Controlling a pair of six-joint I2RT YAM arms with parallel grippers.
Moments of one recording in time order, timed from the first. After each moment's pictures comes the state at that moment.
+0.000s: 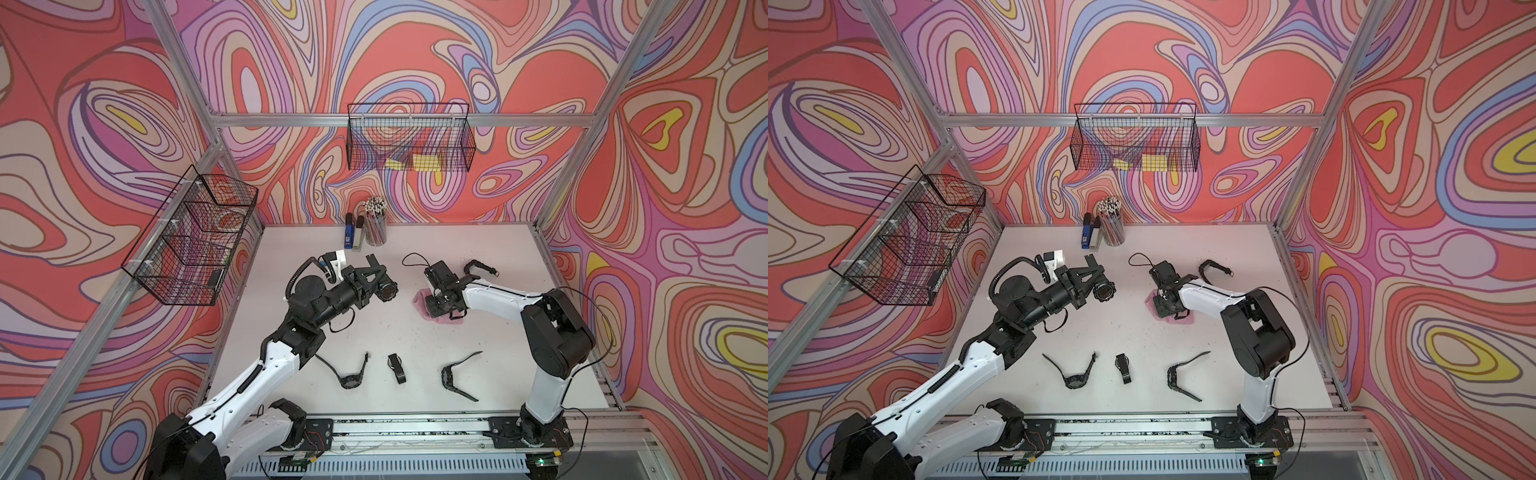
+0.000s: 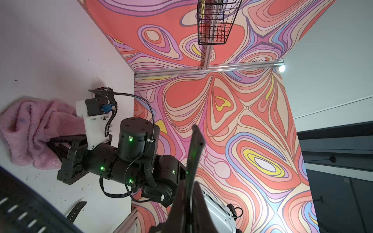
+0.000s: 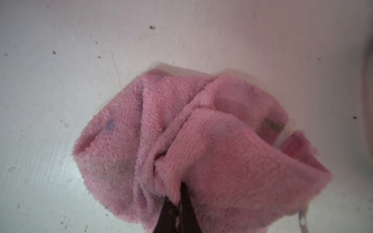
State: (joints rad) left arm -0.48 1.02 0.68 0.39 0.41 -1.53; right arm 0.55 1.84 1.18 -0.52 0.13 0.18
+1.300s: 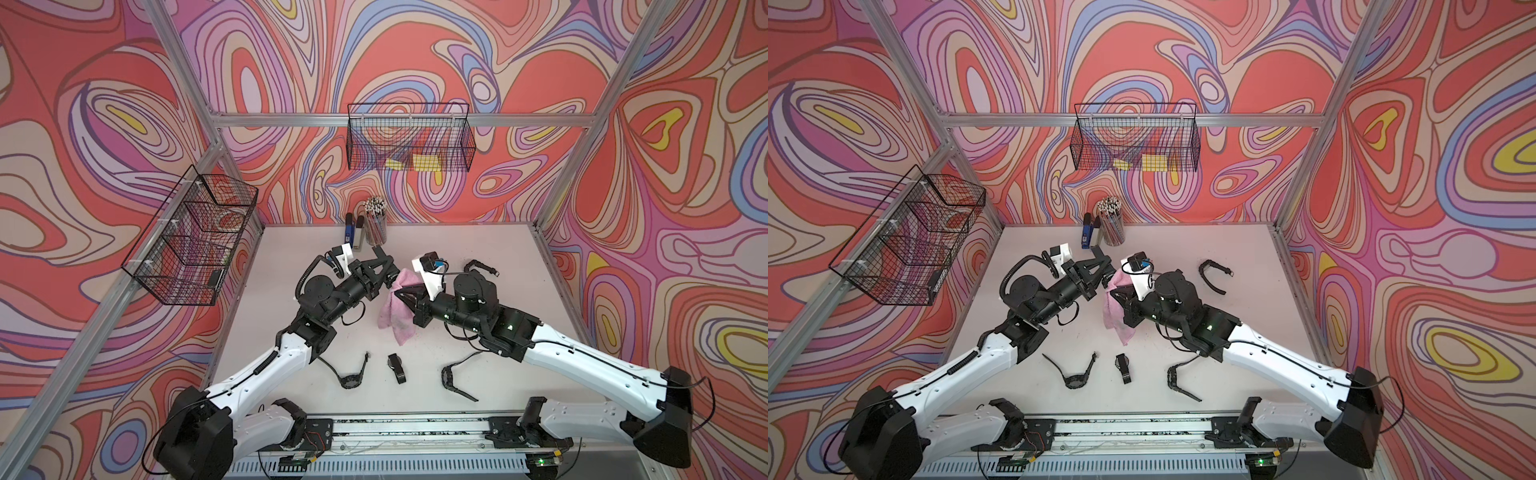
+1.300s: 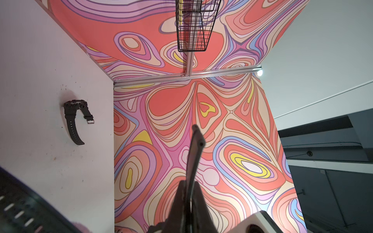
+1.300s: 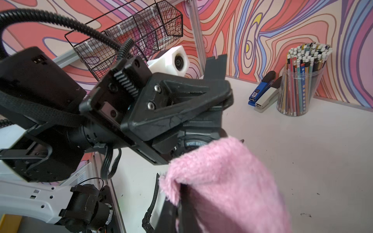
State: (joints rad) left arm -0.55 1.15 0.69 0.63 0.31 -1.55; right arm 0.92 1.21 1.04 -0.09 -0.06 0.29
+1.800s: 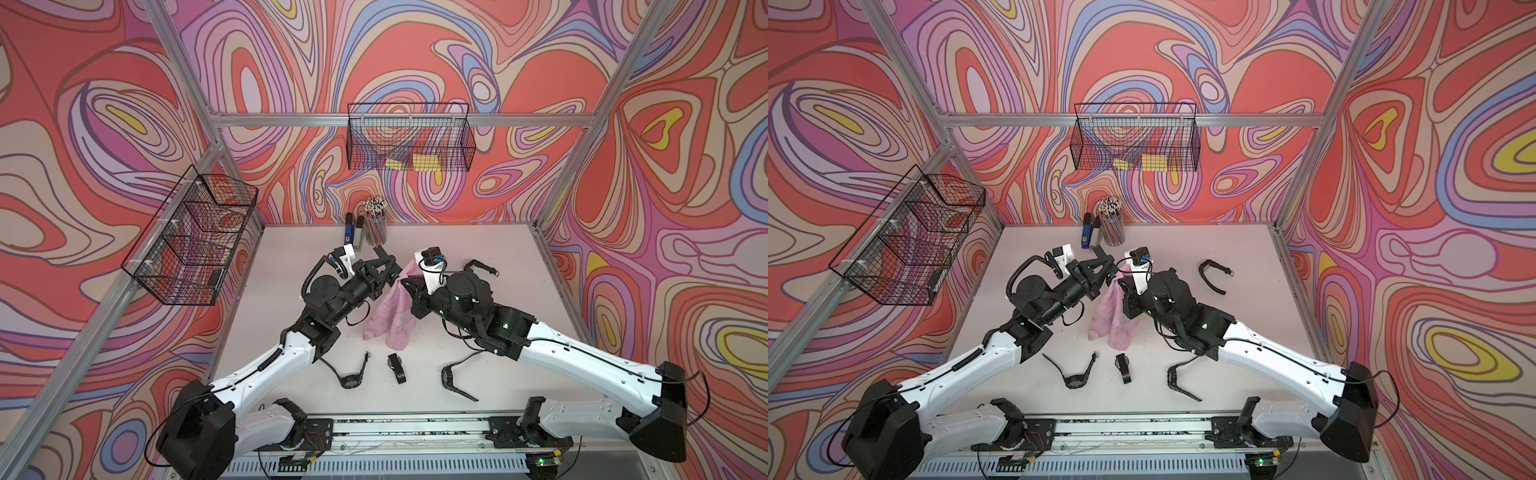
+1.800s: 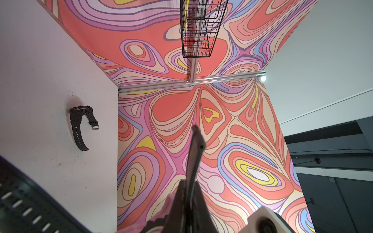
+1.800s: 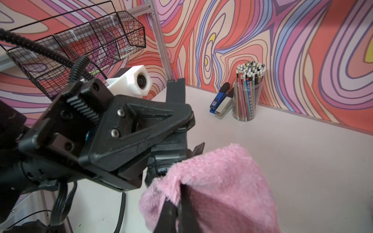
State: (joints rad) left arm -0.58 1.17 0.70 0.63 0.24 -1.54; right arm 0.94 1.23 1.09 -0.13 0.21 0.24
